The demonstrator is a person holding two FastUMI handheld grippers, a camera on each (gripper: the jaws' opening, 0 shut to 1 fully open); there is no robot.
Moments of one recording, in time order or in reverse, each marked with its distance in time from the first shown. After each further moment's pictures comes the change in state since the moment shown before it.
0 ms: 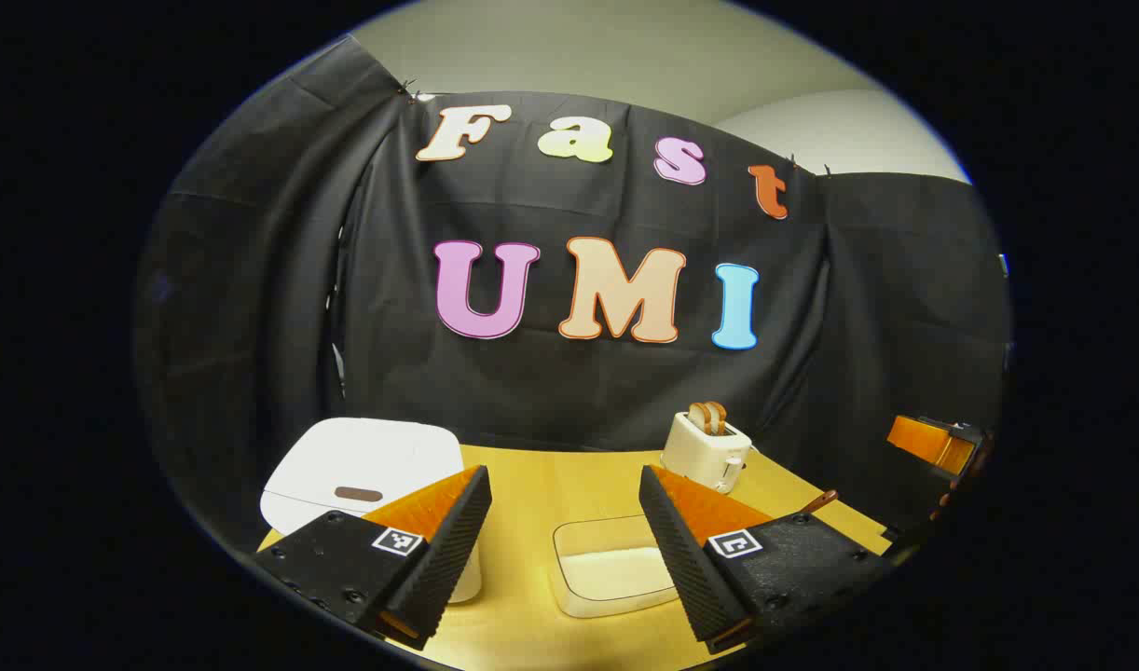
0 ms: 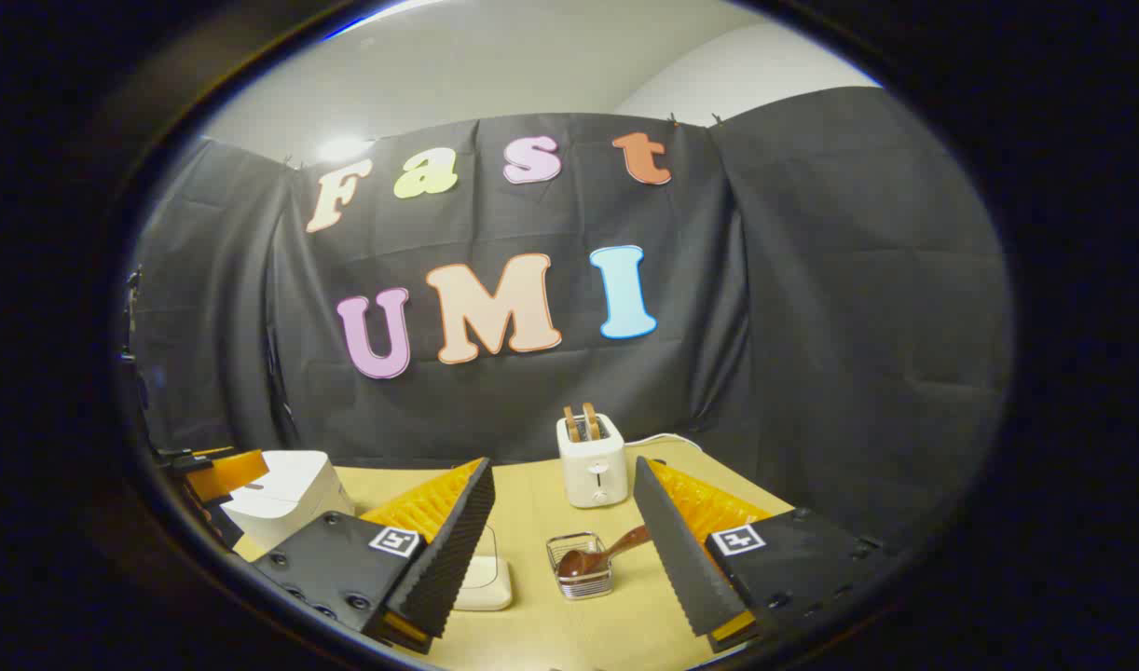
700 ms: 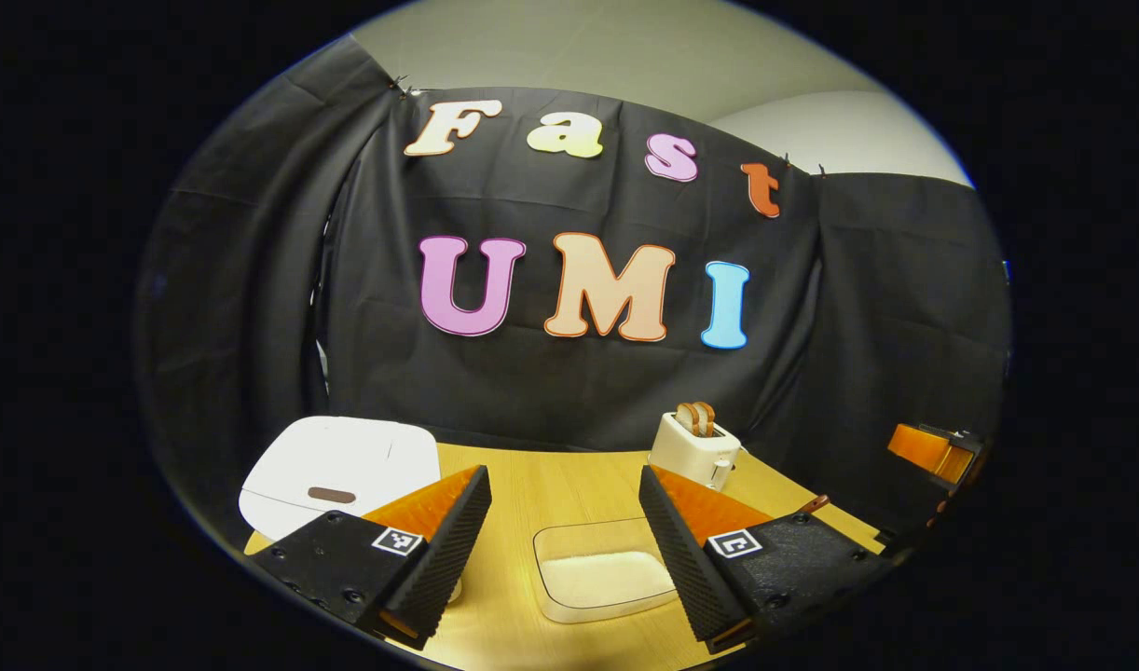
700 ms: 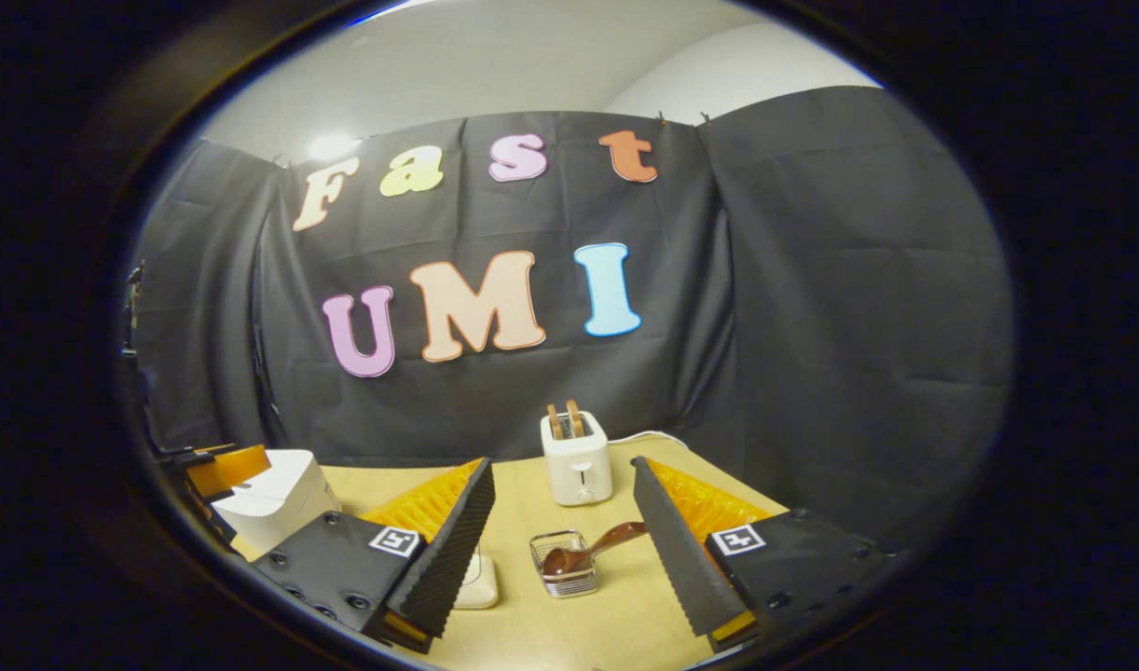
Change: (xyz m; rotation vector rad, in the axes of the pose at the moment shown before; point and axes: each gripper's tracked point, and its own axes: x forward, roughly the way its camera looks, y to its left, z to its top) left arm 0.011 -0.010 -0.003 -0.003 0.007 -0.022; right arm 0.000 0.000 0.000 0.000 0.000 0.000
